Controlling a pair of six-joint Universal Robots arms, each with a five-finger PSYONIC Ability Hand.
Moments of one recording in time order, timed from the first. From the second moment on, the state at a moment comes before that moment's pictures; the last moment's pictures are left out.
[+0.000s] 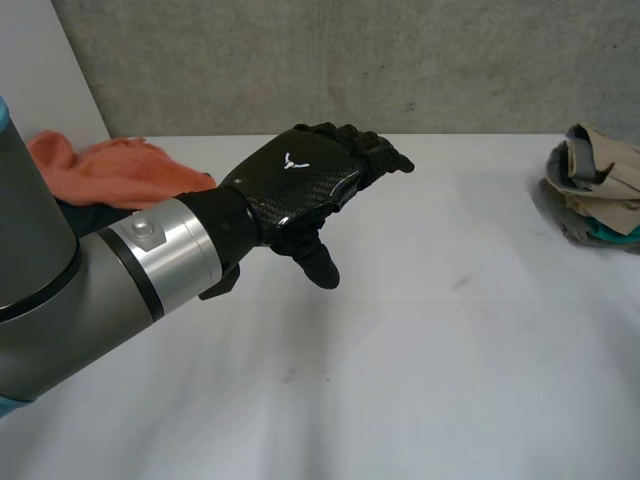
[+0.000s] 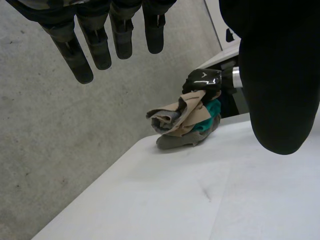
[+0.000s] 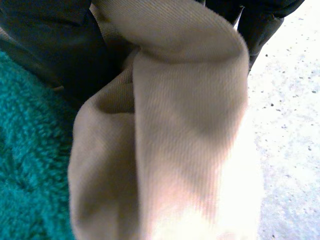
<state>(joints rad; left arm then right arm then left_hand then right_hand) 4.15 -1.74 -1.41 3.08 -1.03 3.33 1.13 -0.61 1.09 -0.85 0.75 2.87 0.22 0.23 0.23 0.23 0.05 0.94 1.18 1.19 1.20 0.98</state>
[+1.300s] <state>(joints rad) 4.57 -1.98 -1.28 3.32 -1.44 3.63 1.73 -1.48 1.79 -0.62 1.08 2.79 0.22 0.22 0.23 0.22 0.05 0.20 0.22 0.21 0.23 0.07</state>
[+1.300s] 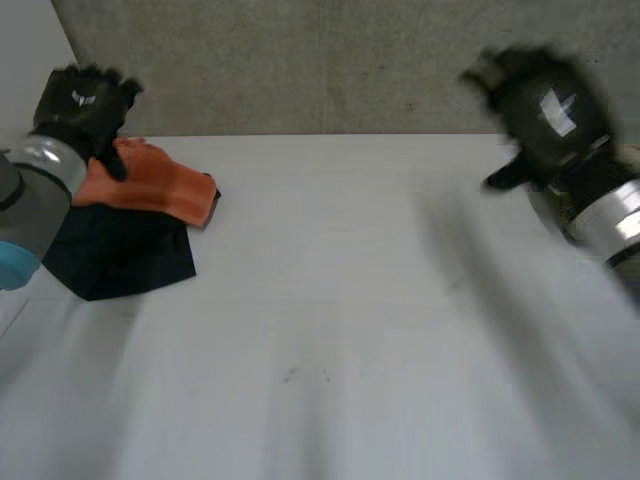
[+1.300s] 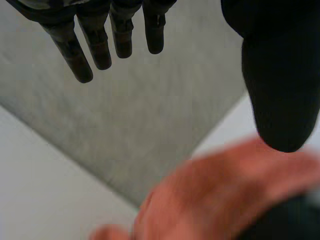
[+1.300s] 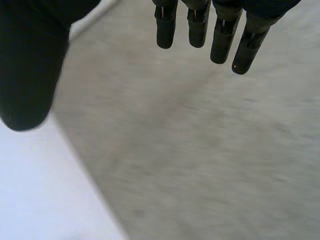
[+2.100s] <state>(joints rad) 4.72 -2.83 -0.47 3.37 -1.17 3.58 1.86 -1.26 1.93 -0.46 1.26 2.55 1.09 1.18 1.16 1.19 0.96 0.20 0.22 0.21 0.23 0.07</state>
